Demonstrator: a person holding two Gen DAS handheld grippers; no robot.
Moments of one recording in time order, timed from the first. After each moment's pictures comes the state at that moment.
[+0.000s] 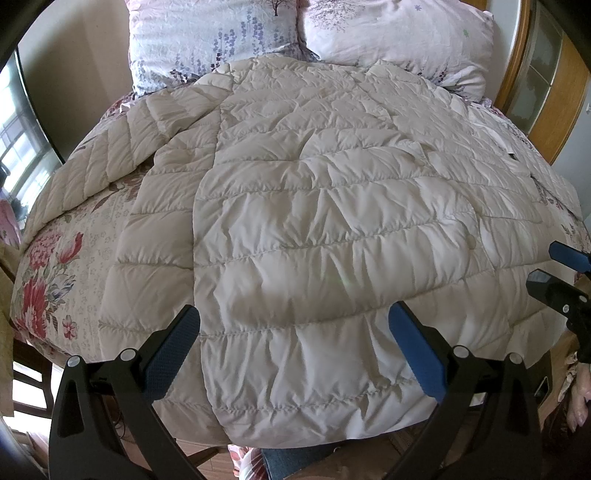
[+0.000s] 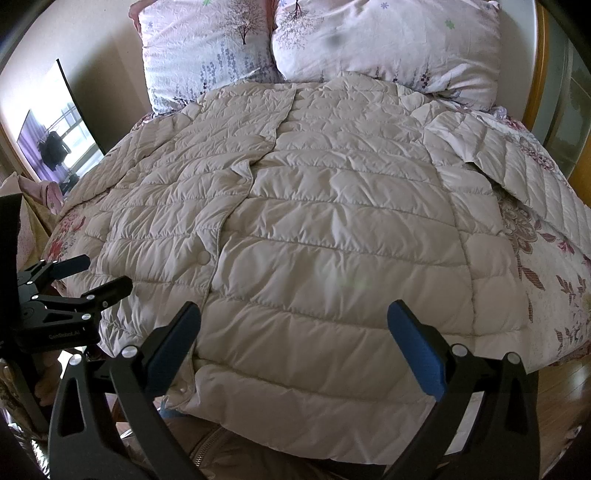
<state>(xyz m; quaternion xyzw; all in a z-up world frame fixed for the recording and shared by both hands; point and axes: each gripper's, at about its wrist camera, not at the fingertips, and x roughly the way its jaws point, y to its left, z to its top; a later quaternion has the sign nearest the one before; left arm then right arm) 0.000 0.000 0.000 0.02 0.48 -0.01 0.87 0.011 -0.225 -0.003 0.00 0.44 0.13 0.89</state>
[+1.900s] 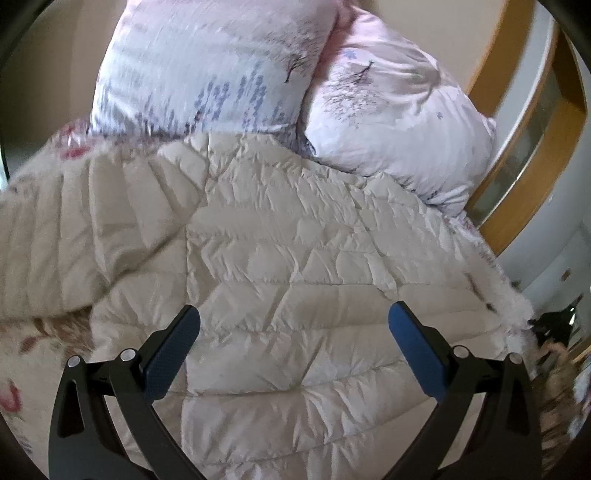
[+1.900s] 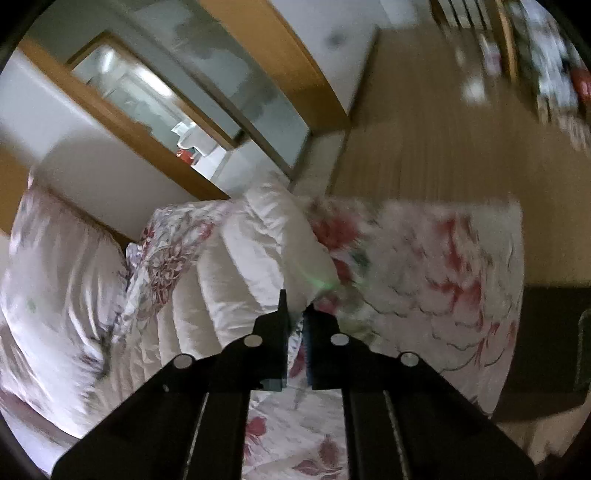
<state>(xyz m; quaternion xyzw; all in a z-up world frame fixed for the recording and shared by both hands) 0.142 0.062 0.024 -0.15 0.39 -0.11 0.90 0.065 -0.649 -0.027 0.44 0.25 -0.32 0.80</state>
